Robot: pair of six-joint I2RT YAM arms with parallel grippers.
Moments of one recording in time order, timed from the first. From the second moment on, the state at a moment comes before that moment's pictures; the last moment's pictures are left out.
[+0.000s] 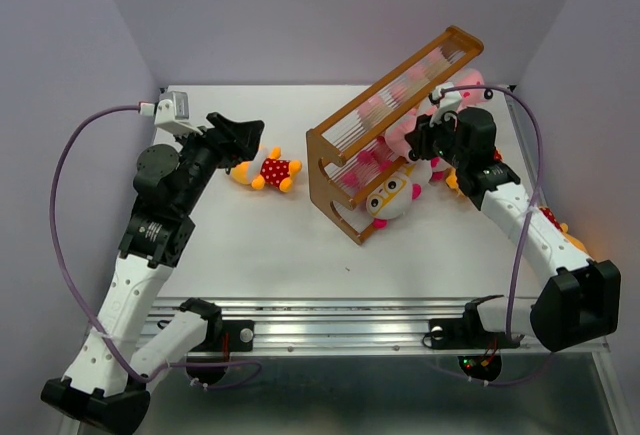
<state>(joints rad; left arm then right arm) -0.33 0.81 1.04 -0.16 0.04 -0.57 0.26 1.27 1.02 -0.04 -0.22 -0.01</state>
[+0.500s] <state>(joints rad) -0.32 0.87 1.04 -0.24 0.05 -0.58 0.25 1.15 1.07 -0.16 -0.25 -0.08</state>
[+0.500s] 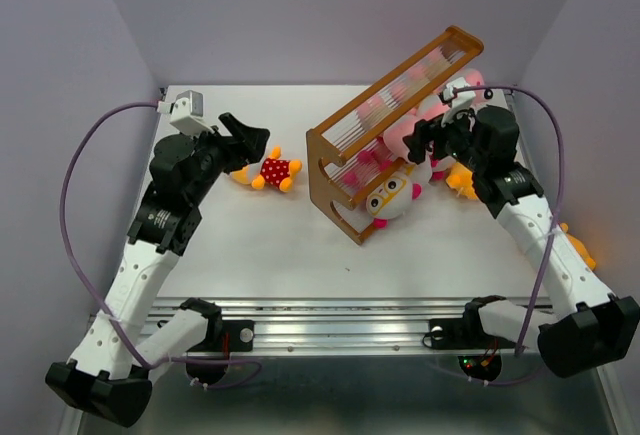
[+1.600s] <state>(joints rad) -0.14 1.87 1.46 -0.52 0.01 -0.08 0.08 1.20 1.22 -0.54 -0.59 -0.12</state>
